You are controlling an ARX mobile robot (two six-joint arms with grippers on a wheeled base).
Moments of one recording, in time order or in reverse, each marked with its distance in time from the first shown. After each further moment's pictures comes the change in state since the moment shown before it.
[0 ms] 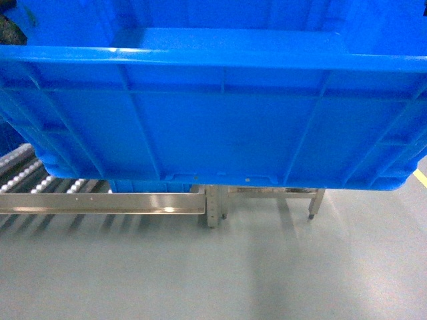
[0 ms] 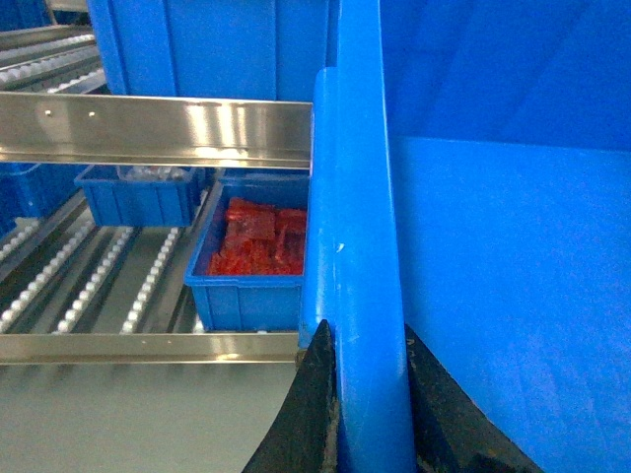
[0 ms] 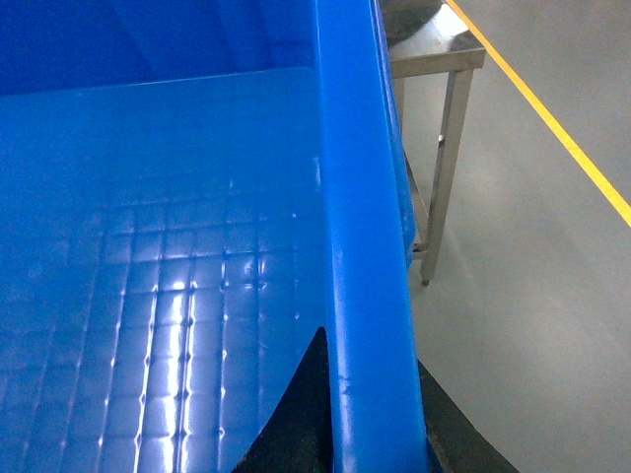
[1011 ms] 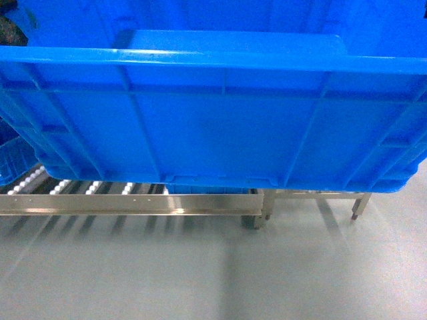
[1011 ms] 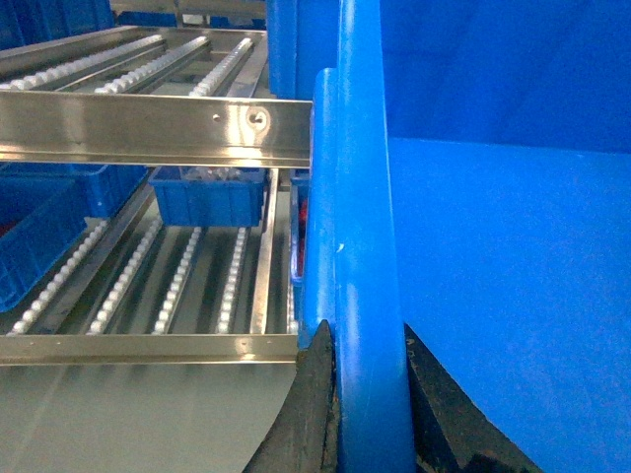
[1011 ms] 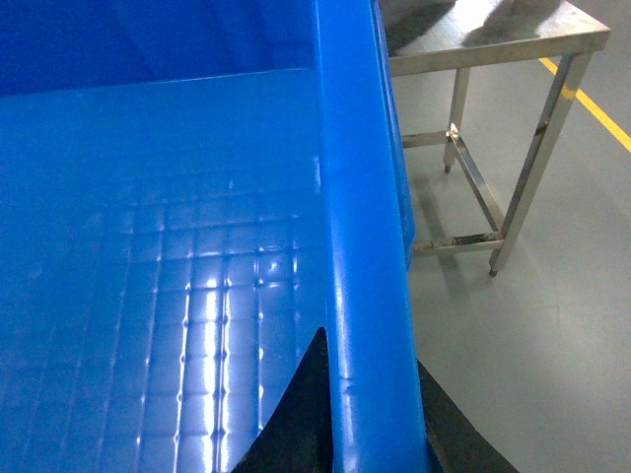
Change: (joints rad) left arm 0.000 0.000 0.000 -0.004 0.001 -0.002; right arm 0.000 0.000 0.000 -0.004 0.000 0.001
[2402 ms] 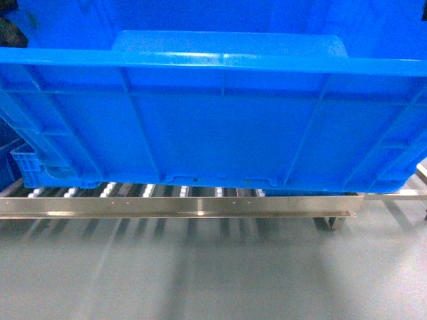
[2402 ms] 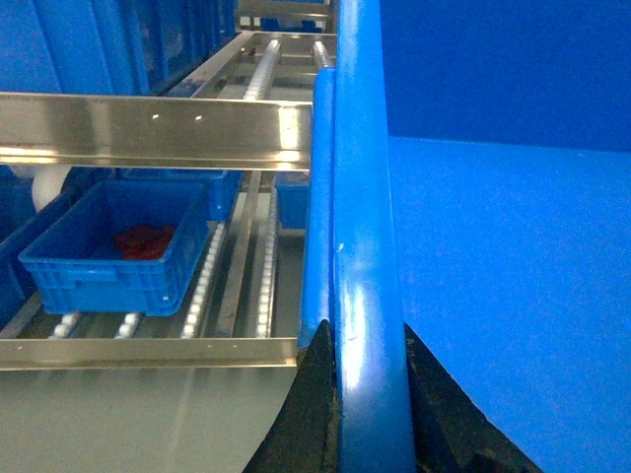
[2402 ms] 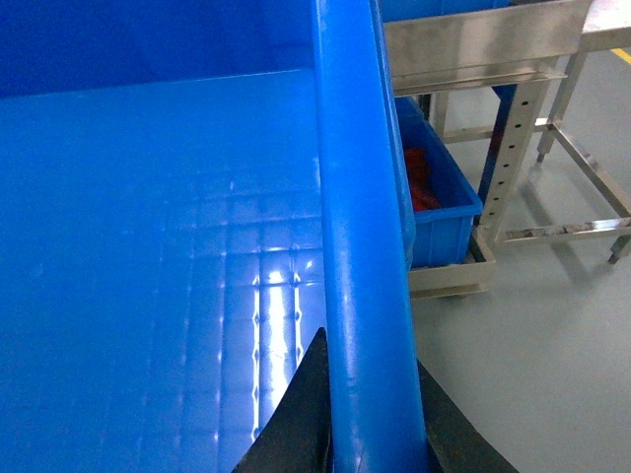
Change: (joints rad) left arm 0.000 0.000 0.000 -0.002 0.000 0.000; right arm 0.000 0.000 -0.002 0.000 0.000 0.001
